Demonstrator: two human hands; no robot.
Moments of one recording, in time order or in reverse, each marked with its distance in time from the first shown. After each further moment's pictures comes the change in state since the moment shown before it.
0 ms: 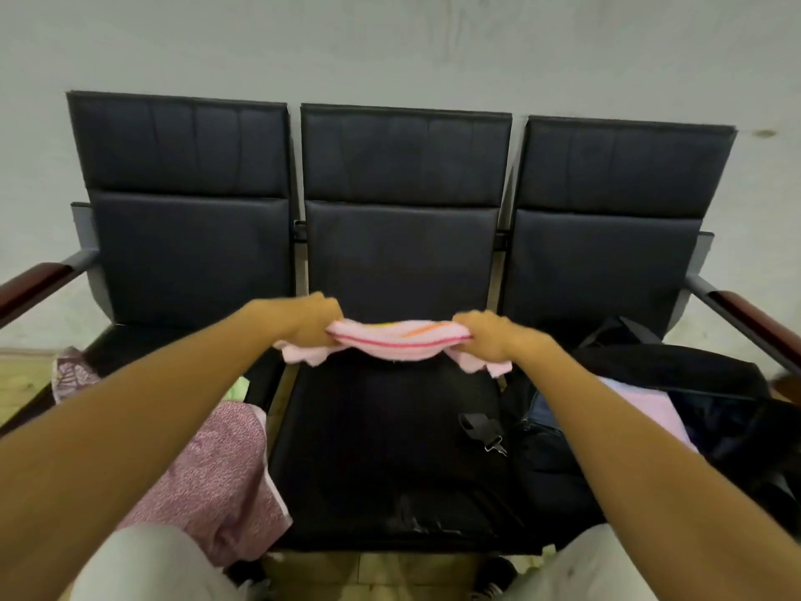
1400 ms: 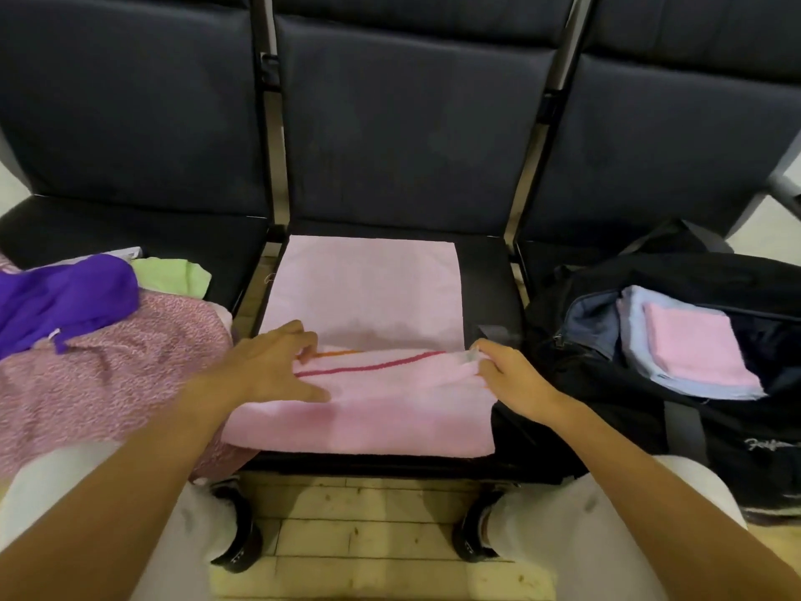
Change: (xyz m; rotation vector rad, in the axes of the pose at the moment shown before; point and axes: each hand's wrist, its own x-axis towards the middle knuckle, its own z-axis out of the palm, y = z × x) left_hand 0.029 -0.030 0.247 -0.202 0.070 -0.038; right_hand -0.001 0.071 0.232 0.553 0.086 0.015
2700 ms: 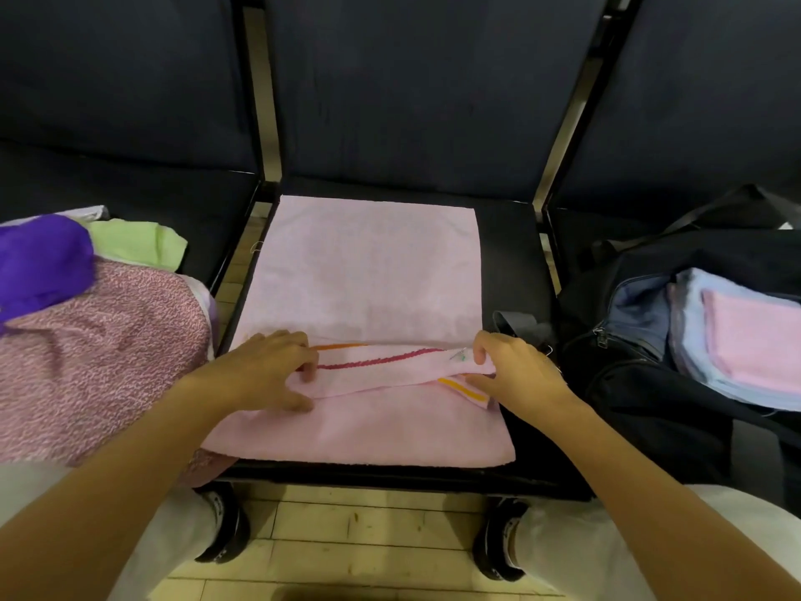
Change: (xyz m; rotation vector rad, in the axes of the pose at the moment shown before) left_hand 0.032 -0.011 0.041 0.022 -0.196 0.083; right_hand 0.037 0.011 0.025 -0.526 -0.063 0.053
